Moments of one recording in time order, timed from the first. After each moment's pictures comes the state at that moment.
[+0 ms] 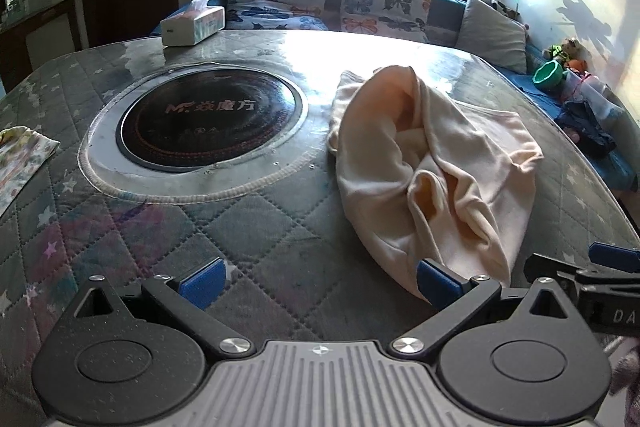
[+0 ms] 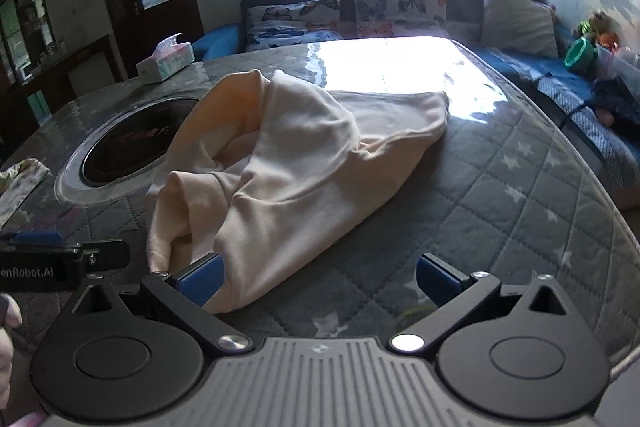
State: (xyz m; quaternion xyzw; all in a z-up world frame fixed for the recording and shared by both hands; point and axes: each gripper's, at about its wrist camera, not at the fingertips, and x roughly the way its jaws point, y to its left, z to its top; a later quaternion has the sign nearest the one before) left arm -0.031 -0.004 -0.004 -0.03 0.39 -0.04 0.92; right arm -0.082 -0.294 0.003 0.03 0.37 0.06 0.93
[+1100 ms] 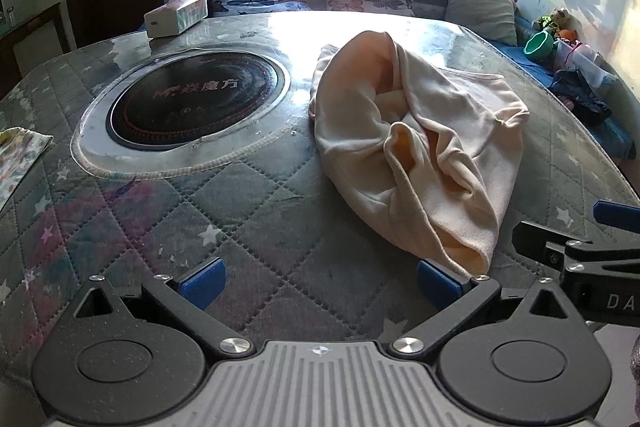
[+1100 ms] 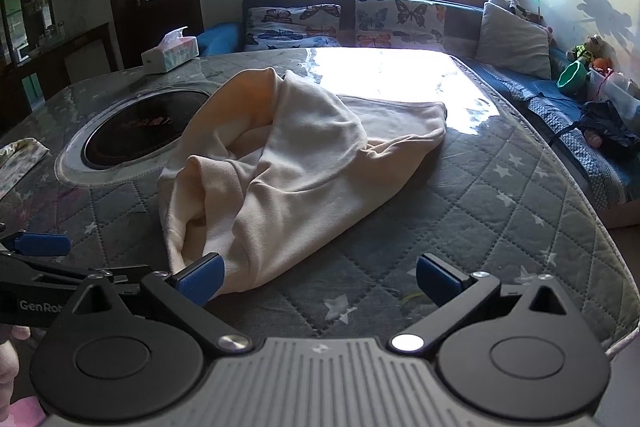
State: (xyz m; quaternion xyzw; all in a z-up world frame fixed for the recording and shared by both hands) left arm -0.045 -0.017 -0.013 0.00 0.41 -0.05 0.91; right arm -0.102 -0.273 0.009 0.00 0.36 0.05 0.93
